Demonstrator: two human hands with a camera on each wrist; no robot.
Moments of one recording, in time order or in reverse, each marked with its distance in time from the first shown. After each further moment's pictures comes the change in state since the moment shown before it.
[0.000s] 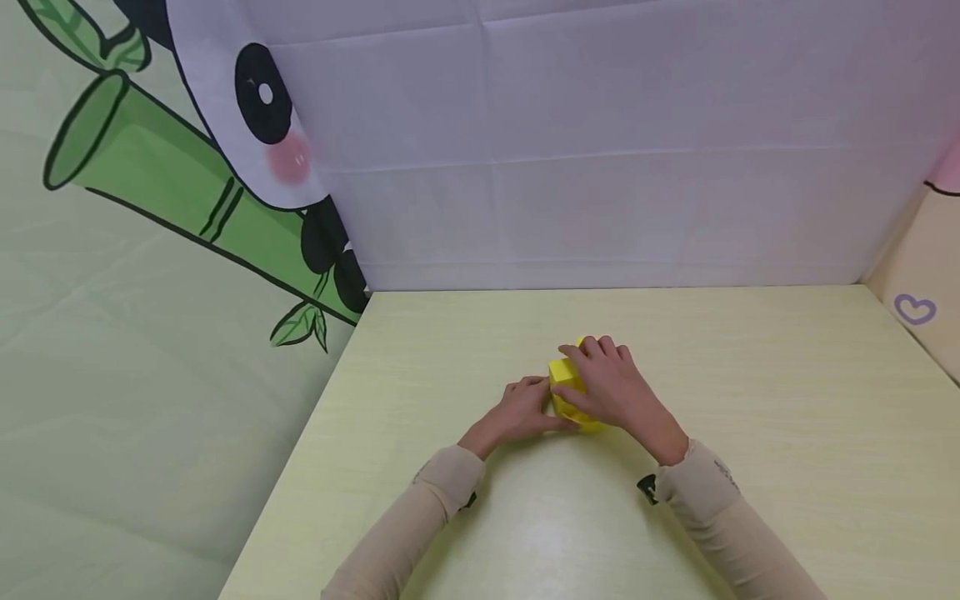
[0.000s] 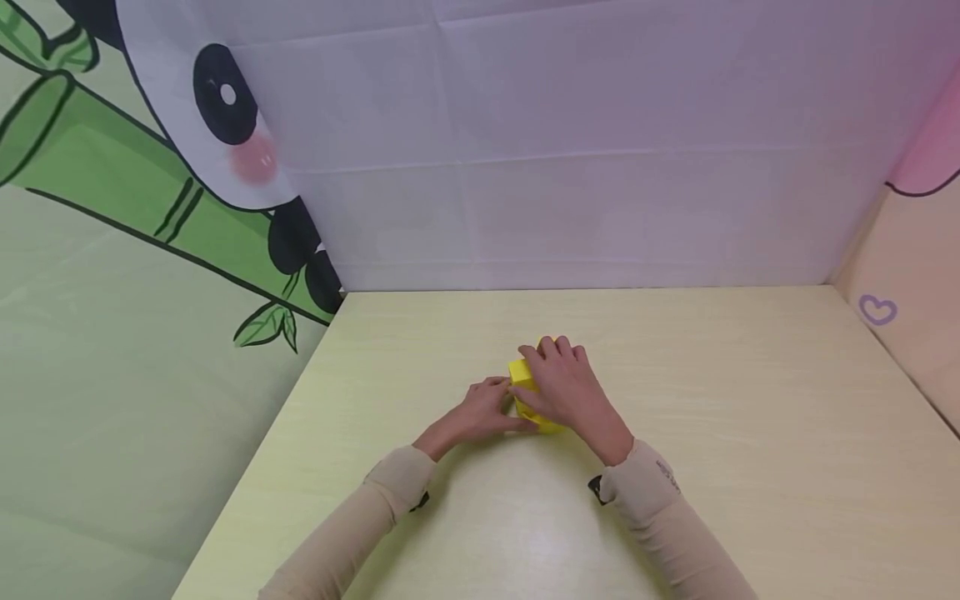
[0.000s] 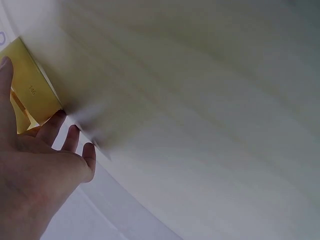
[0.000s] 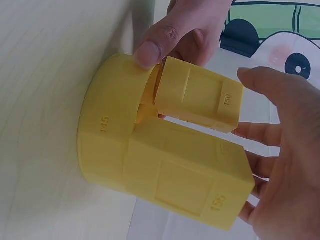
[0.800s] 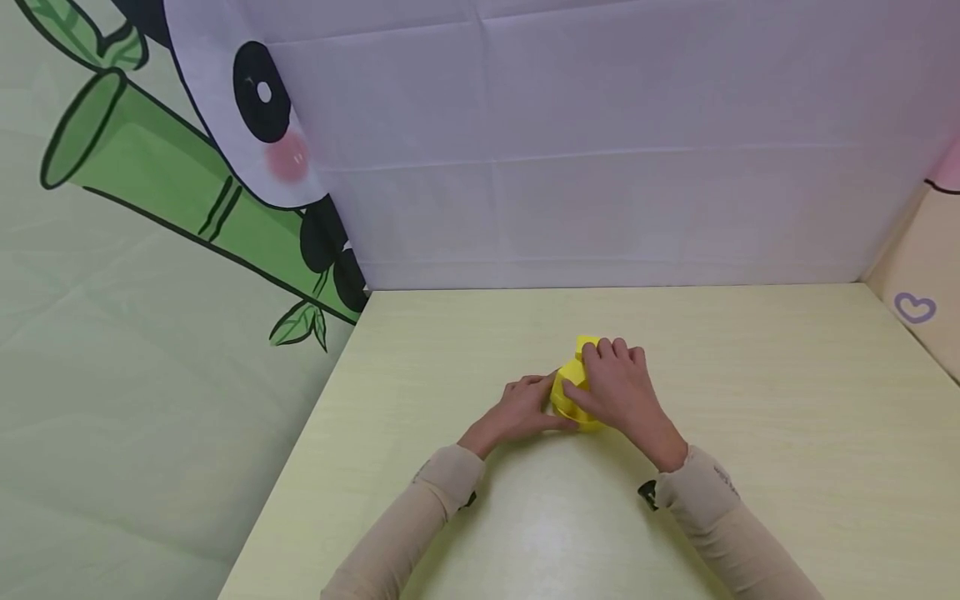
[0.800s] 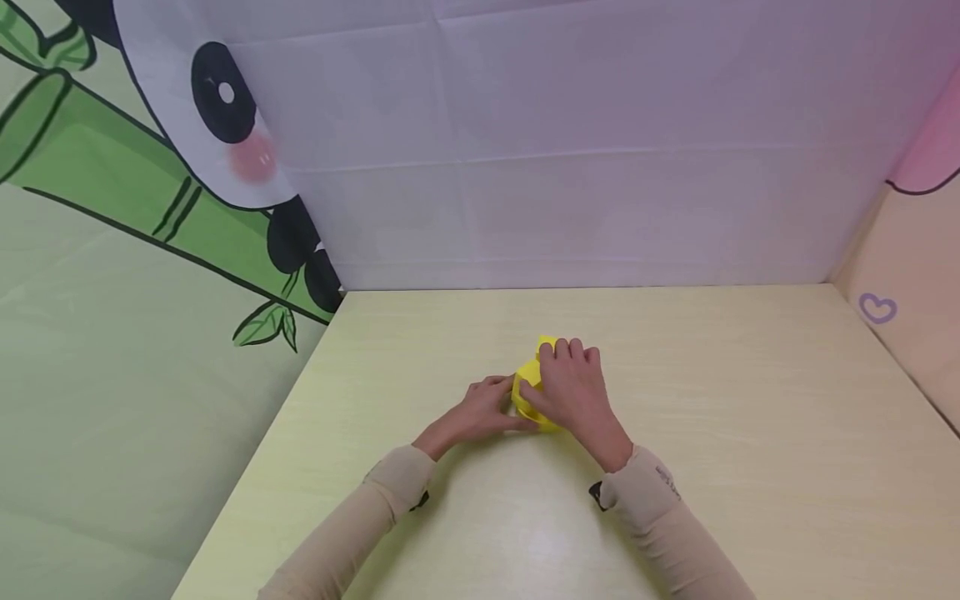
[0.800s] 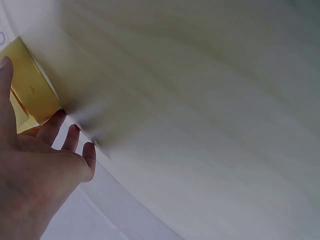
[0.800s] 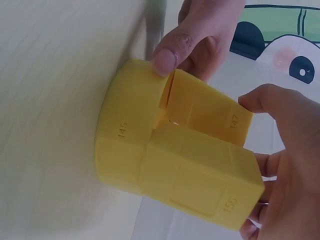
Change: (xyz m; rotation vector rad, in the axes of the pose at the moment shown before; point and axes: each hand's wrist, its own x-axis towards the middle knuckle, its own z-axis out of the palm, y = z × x) left_hand -0.001 0.001 0.000 -0.028 -0.005 -0.012; right_hand -0.006 0.001 0.003 -0.021 0.023 0.156
